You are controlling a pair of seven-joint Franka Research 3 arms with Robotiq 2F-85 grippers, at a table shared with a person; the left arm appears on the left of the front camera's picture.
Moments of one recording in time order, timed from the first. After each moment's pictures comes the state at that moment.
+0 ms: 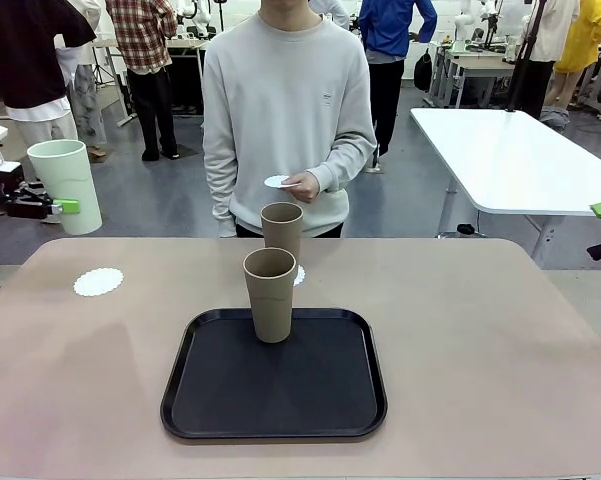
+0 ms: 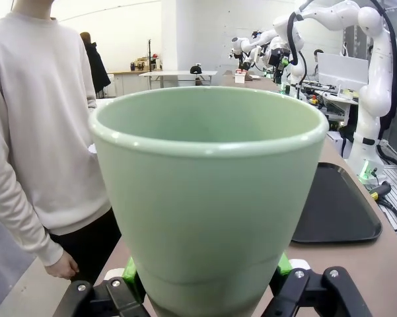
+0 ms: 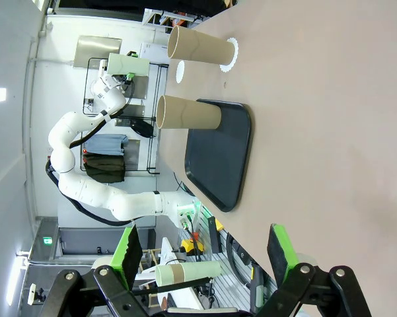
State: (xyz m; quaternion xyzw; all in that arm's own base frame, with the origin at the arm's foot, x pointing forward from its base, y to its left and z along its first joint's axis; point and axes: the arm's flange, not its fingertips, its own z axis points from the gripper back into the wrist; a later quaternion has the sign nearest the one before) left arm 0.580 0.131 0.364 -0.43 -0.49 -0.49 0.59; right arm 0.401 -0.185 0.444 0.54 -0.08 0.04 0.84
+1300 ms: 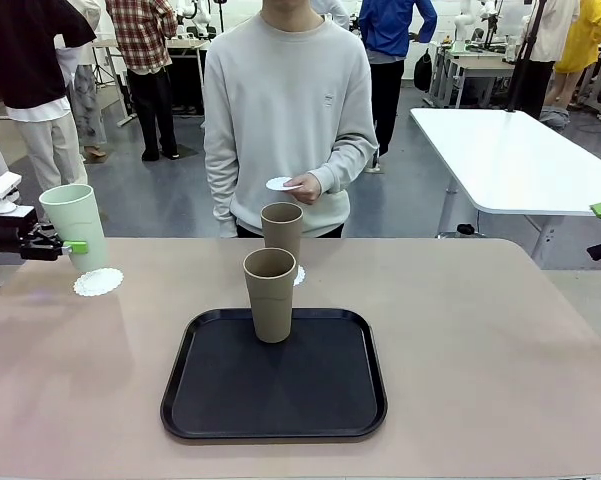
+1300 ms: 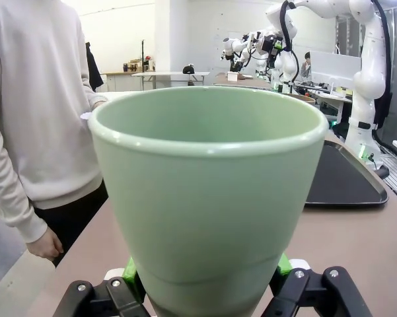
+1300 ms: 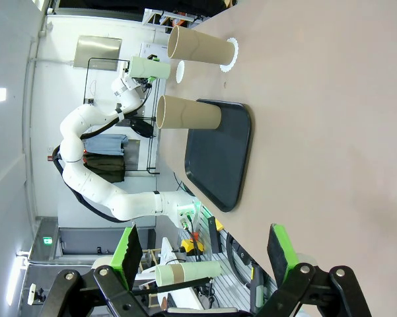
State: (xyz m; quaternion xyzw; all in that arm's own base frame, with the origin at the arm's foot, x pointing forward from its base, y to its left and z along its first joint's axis) left arm 0.581 0.141 0.271 -0.45 -0.48 -0.49 0.58; right arm 0.401 -0.185 0.444 0.54 -0.08 0.04 0.84
